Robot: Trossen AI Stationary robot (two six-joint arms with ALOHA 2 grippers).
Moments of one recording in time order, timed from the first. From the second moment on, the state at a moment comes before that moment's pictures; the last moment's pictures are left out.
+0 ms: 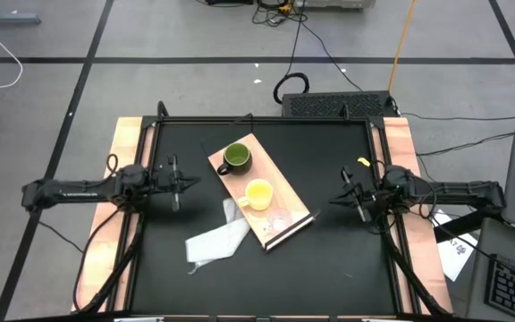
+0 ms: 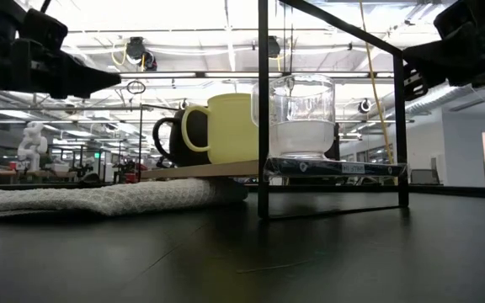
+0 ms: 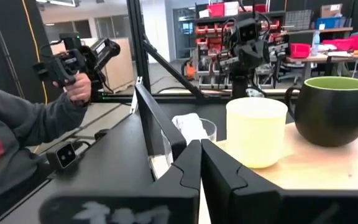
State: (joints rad) left arm 0.12 0.30 0.01 0.29 0.00 0.23; right arm -0.10 0.27 0.04 0.23 -0.37 0.09
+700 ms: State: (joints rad) left arm 0.20 0.30 0.01 0.25 0.20 0.14; right arm -0.12 0.27 0.04 0.22 -0.37 0.08
